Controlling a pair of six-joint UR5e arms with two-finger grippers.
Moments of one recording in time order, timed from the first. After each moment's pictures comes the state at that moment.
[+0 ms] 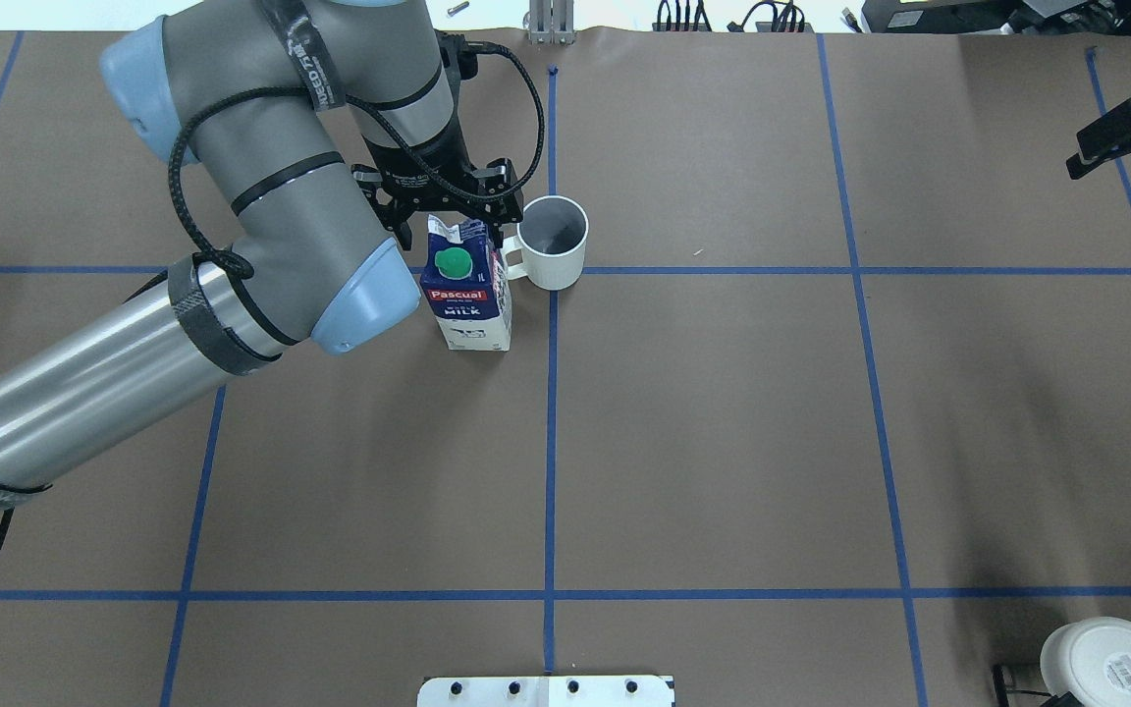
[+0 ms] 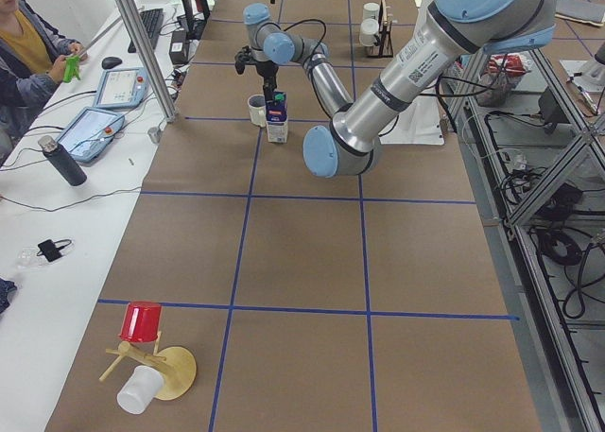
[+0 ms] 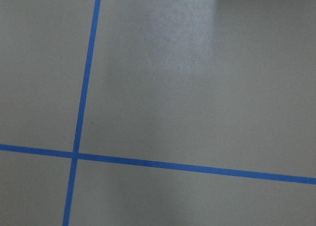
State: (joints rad) left arm -0.78 -2.47 -1.55 -1.37 -2.19 -0.98; right arm 1.30 -1.34 1.77 -1.58 2.29 0.39
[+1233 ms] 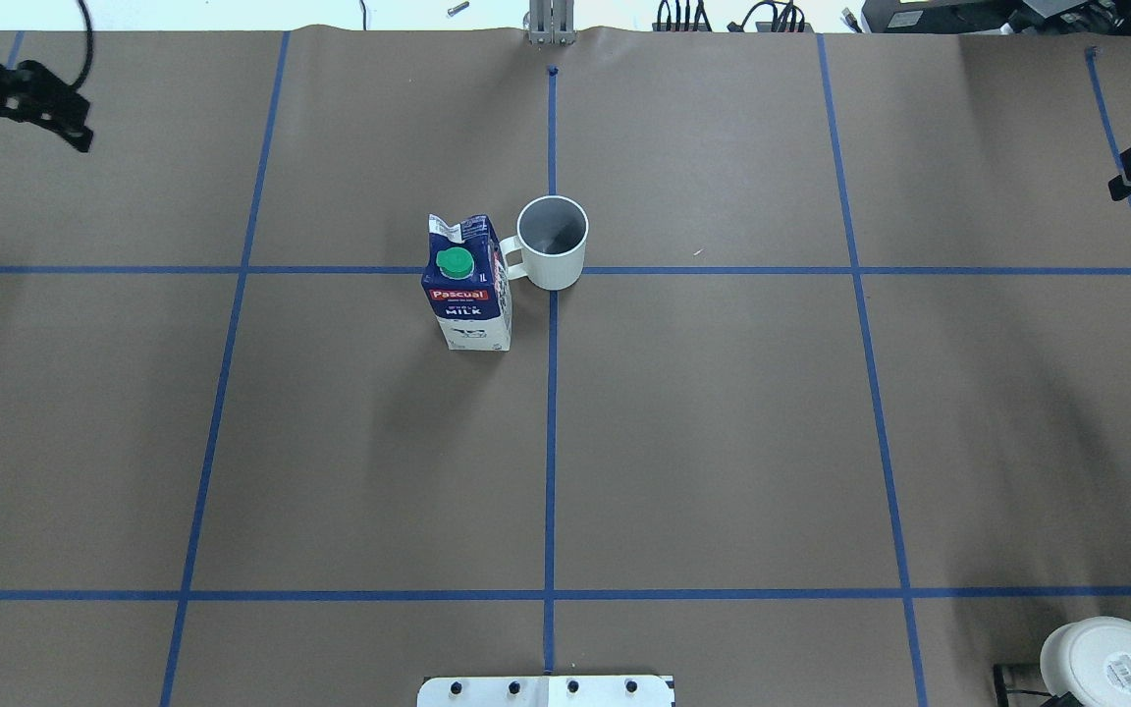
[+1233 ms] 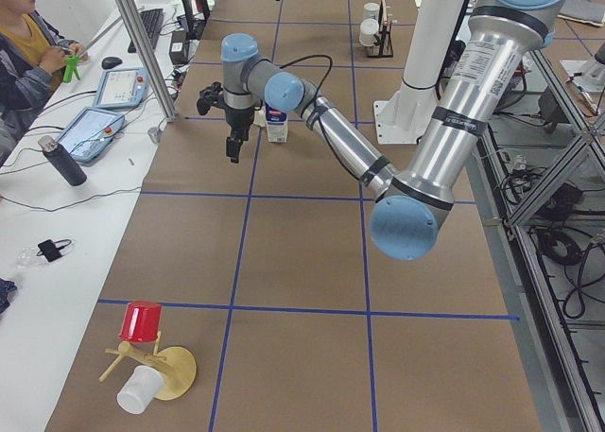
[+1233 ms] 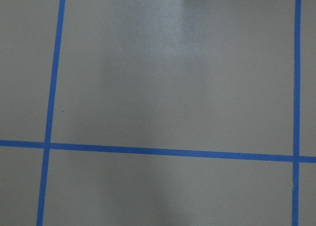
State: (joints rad) left arm -1.24 -1.91 -1.91 -1.36 -2.18 -0.39; right arm 1.34 -1.43 1.80 -1.57 2.30 0.38
